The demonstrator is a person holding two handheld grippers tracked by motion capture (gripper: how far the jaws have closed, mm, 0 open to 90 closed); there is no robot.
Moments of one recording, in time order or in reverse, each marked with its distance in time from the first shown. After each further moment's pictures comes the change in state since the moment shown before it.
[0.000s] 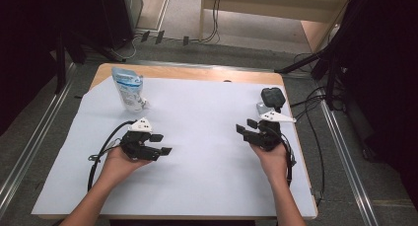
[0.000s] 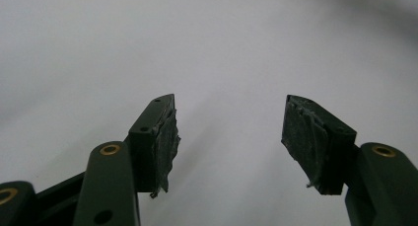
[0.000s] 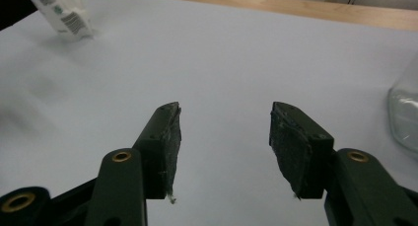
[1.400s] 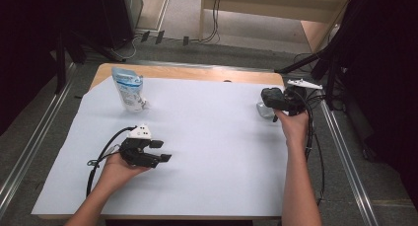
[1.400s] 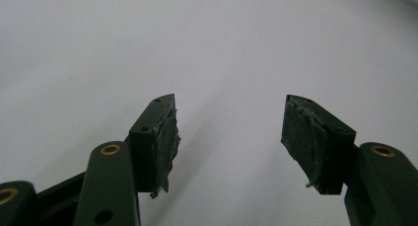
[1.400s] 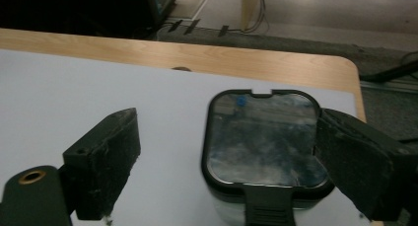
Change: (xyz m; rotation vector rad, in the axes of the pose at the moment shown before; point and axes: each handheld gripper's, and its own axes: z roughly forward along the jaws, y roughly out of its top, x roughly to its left) left arm -0.010 -0.012 -0.002 0.008 -0.033 0.012; right arm -0.105 0.063 0.006 -0.032 -0.252 0.114
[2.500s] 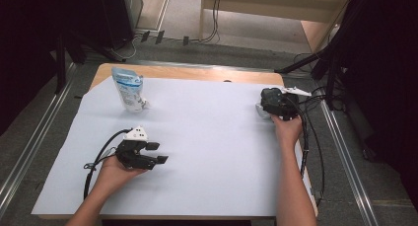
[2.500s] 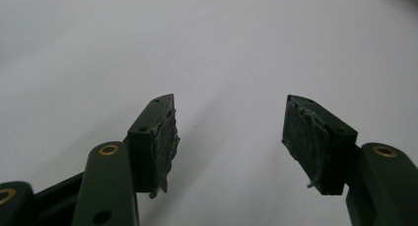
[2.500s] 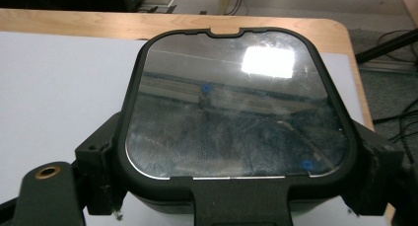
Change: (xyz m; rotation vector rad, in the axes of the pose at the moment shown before) left arm 0.003 -0.010 -0.004 0.013 0.020 -0.036; right arm -0.013 -0.033 0.040 0.030 -0.079 0.021
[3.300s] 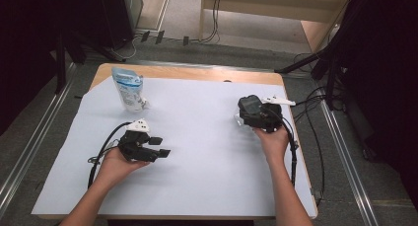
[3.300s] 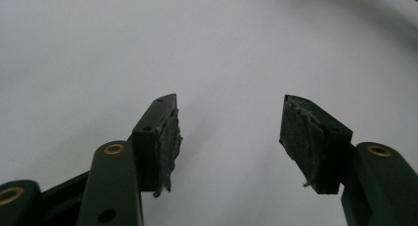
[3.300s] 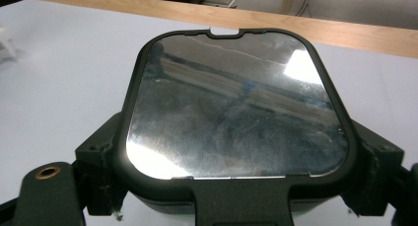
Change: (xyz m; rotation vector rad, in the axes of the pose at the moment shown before) left arm 0.011 0.017 0.003 -0.004 -0.051 -0.033; right arm 0.082 -0.015 -0.043 0.001 0.188 -0.106
